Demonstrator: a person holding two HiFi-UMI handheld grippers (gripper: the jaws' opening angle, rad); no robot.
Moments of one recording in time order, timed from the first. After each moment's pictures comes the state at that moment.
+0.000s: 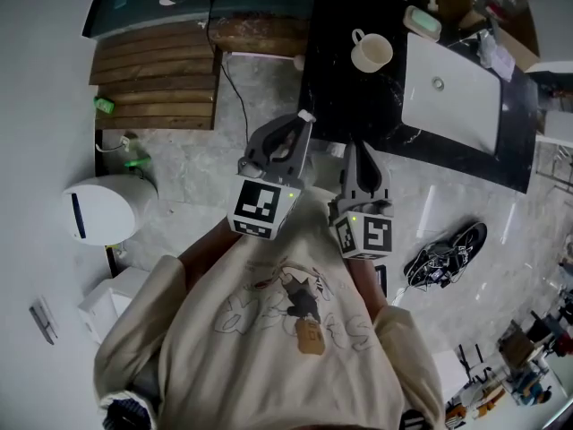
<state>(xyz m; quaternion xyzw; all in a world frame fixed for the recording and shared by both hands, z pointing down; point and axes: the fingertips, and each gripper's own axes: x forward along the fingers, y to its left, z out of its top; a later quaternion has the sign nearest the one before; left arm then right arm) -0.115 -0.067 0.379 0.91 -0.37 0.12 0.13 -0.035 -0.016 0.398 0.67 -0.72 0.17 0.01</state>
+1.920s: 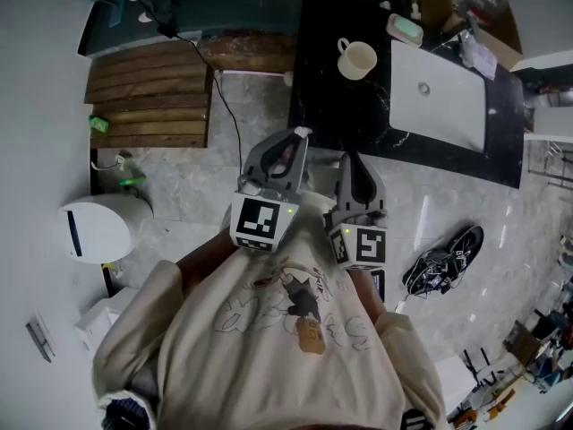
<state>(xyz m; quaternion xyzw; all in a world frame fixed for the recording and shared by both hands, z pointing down) -0.111 -0.038 0.363 0.92 -0.37 0.09 0.10 -0.036 0.010 0.377 0.68 -0.72 0.13 0.01</state>
